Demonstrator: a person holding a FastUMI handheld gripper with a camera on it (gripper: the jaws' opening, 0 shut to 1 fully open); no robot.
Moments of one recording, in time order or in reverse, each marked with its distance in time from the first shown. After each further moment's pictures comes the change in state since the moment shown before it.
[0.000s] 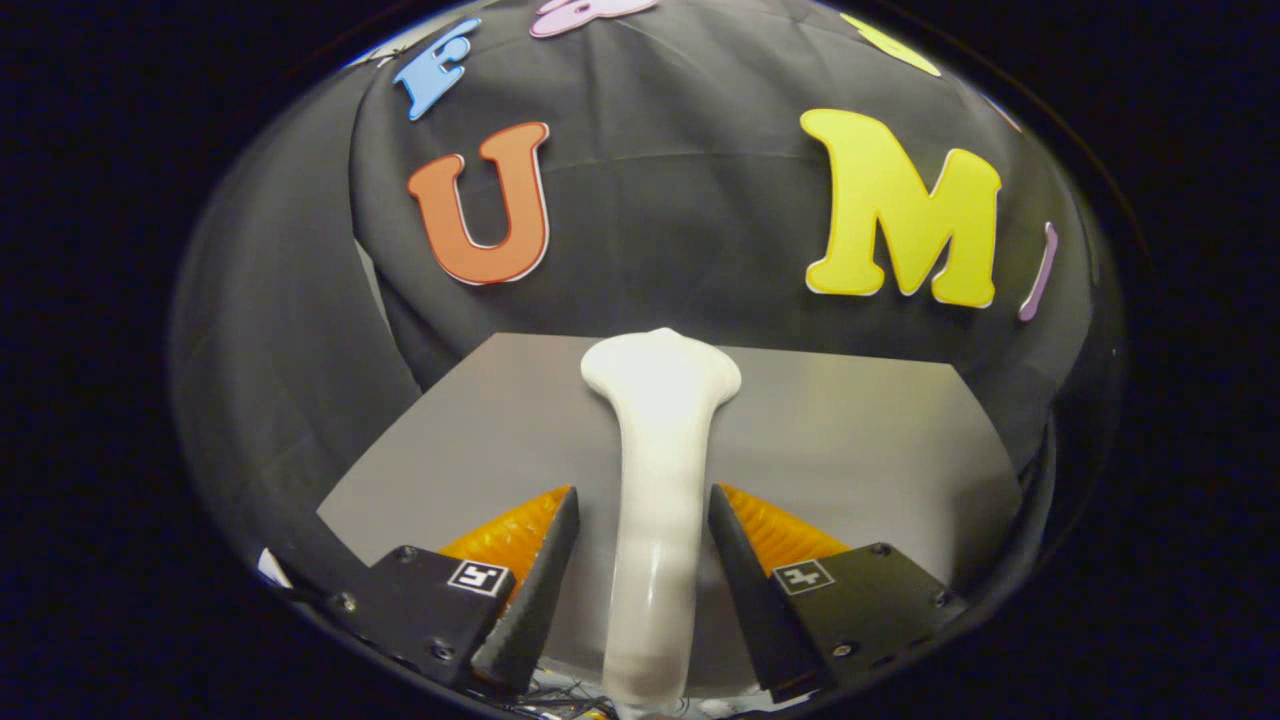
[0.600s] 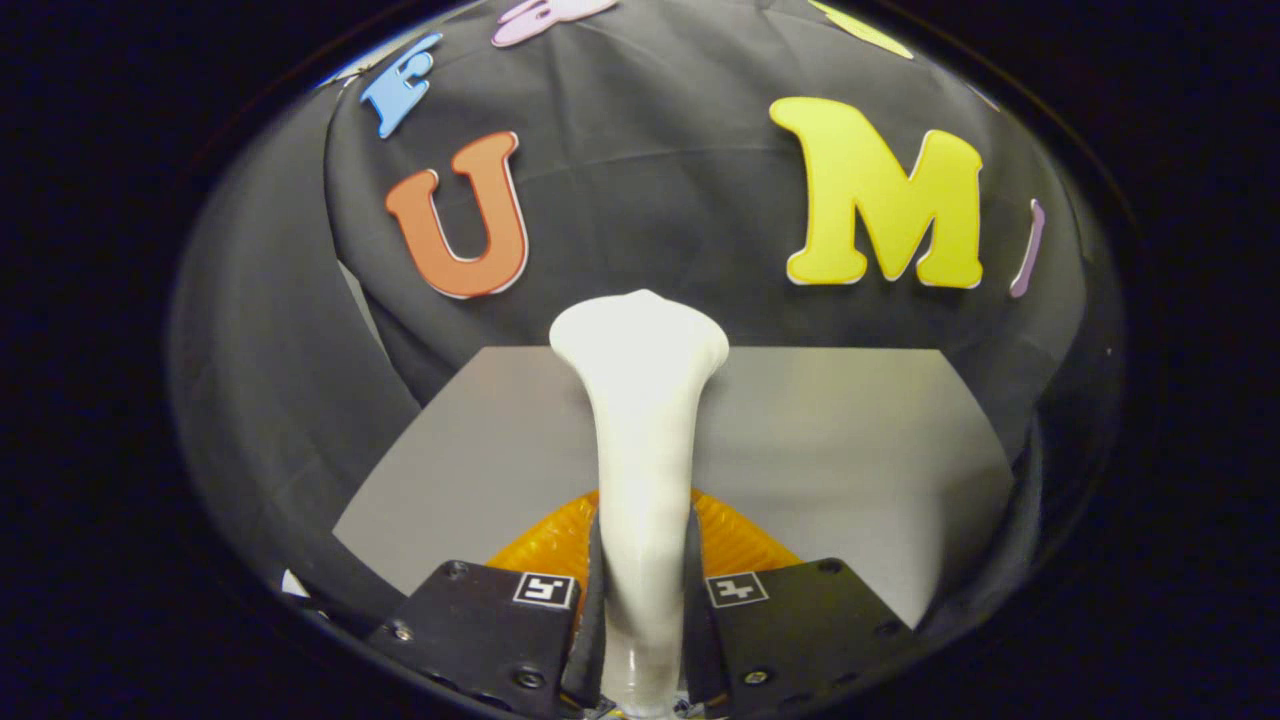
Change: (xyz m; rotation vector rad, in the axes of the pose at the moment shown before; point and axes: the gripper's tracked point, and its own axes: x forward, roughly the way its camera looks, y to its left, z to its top) arm -0.030 -0.012 0.018 0.066 -0.035 0.009
